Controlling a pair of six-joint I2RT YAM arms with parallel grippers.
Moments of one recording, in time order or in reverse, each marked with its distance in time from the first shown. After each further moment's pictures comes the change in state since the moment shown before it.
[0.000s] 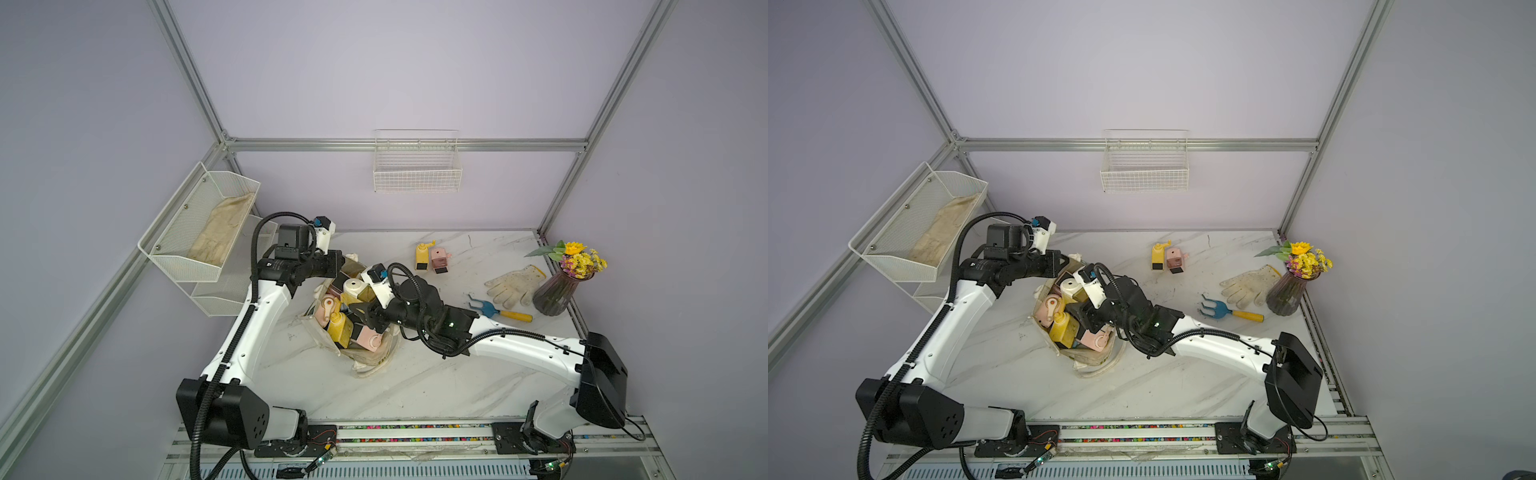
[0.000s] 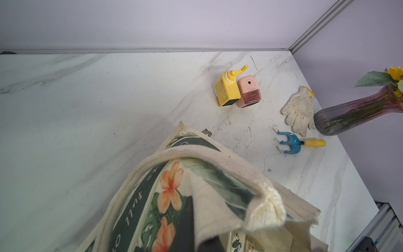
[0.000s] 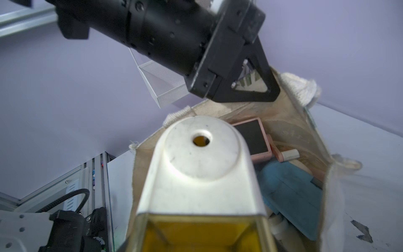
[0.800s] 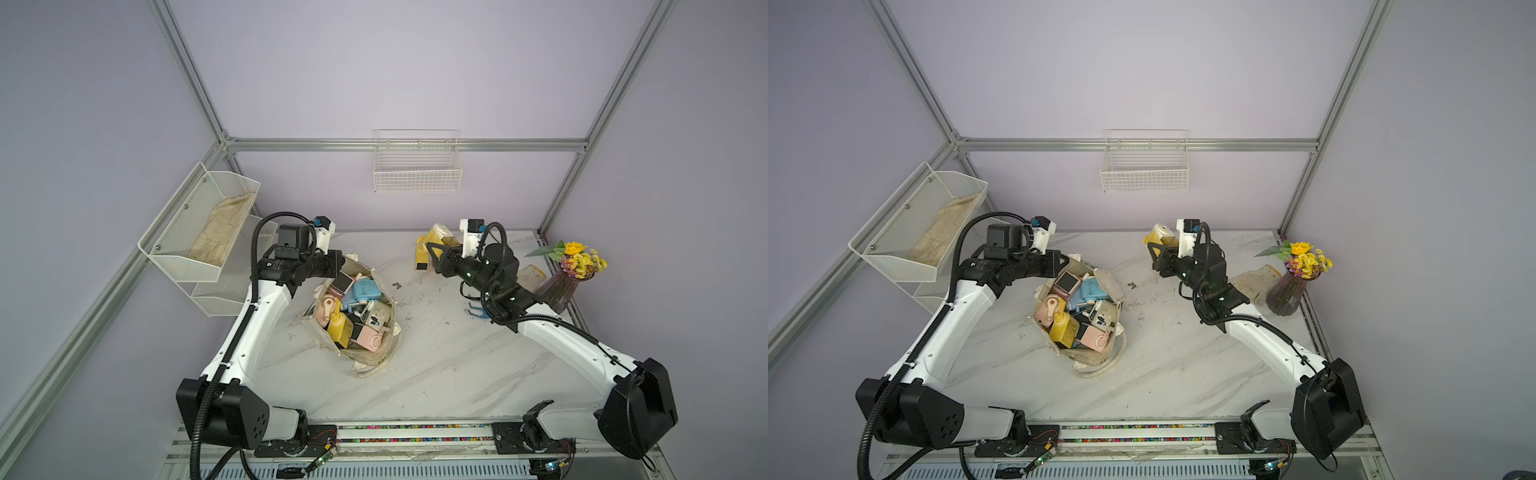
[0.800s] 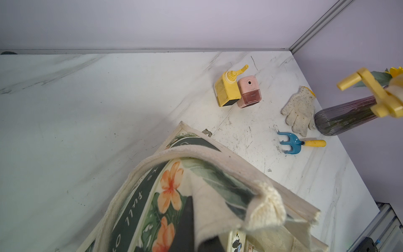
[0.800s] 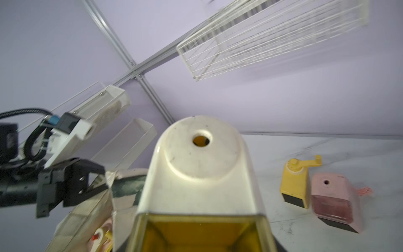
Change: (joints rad) left arm 0.000 0.000 0.000 0.000 -0.001 0.000; right arm -0.584 -0.193 -0.203 0.163 -0.082 0.326
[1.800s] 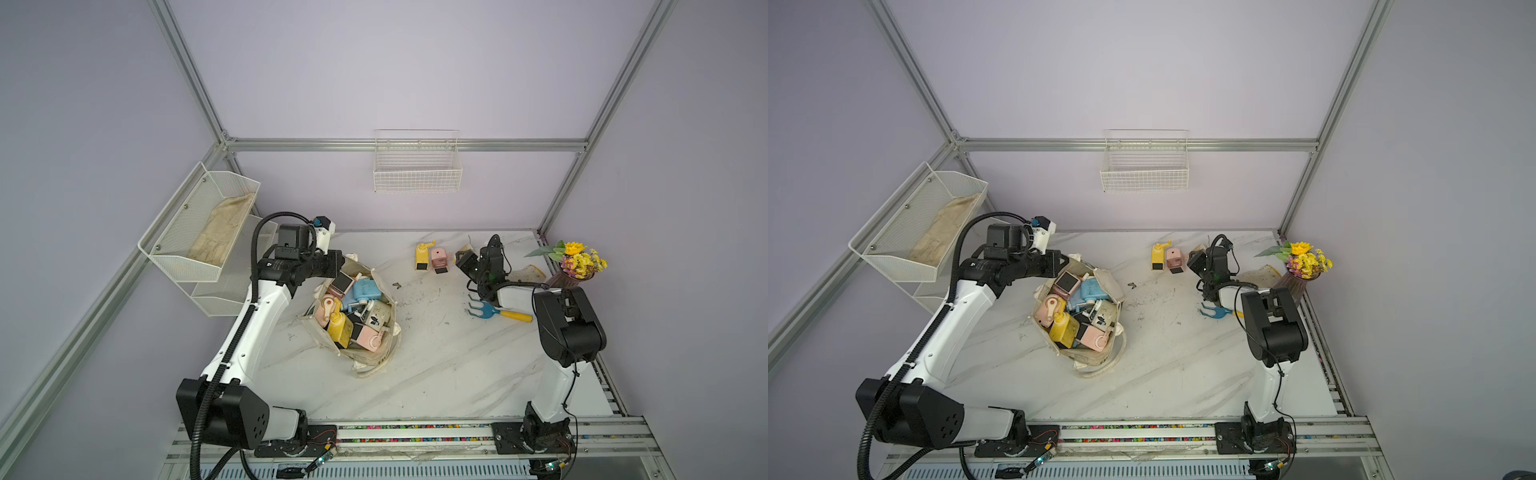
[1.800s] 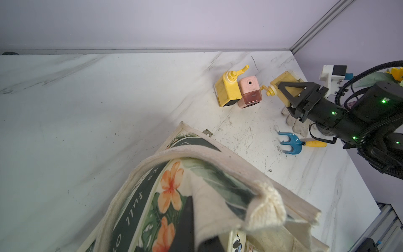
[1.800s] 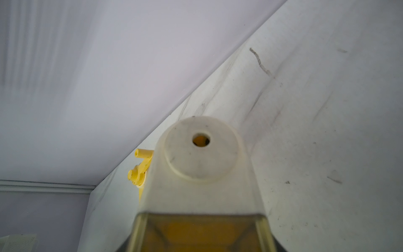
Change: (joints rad) left arm 0.000 0.000 0.000 0.000 -0.003 0.000; right arm -0.264 0.583 0.052 0.201 0.095 0.359
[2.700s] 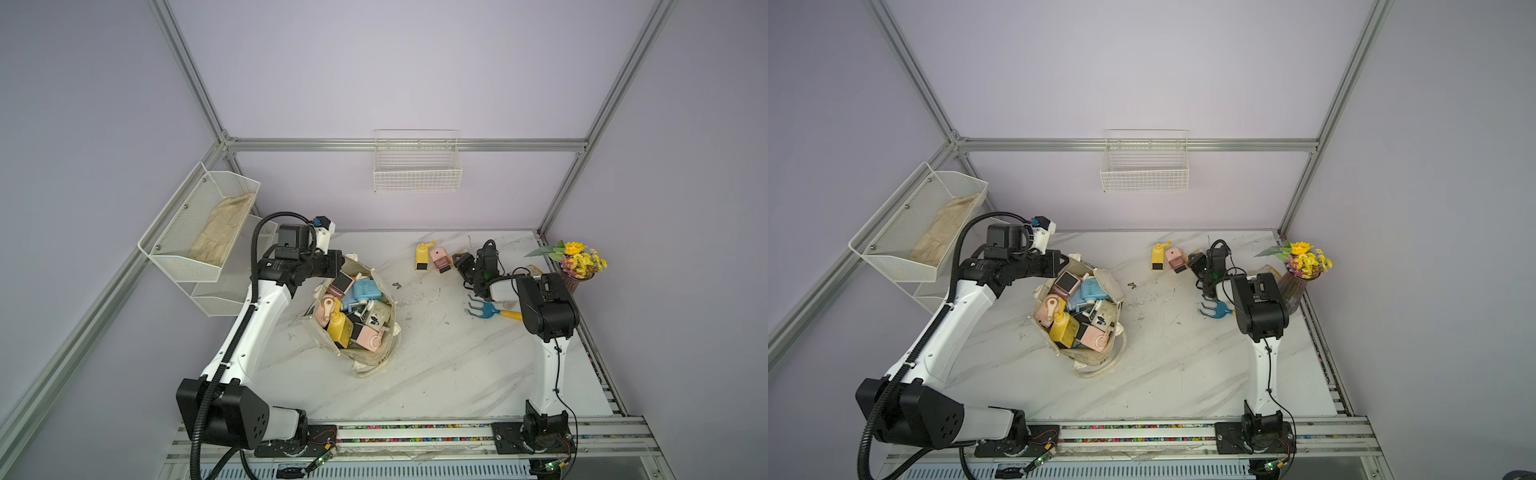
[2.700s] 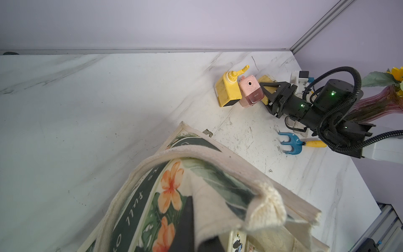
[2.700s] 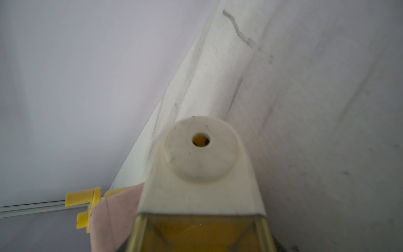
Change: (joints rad) left arm 0.000 0.000 0.000 0.000 -0.002 0.000; right arm -0.042 0.253 0.136 0.079 -0.119 0.136
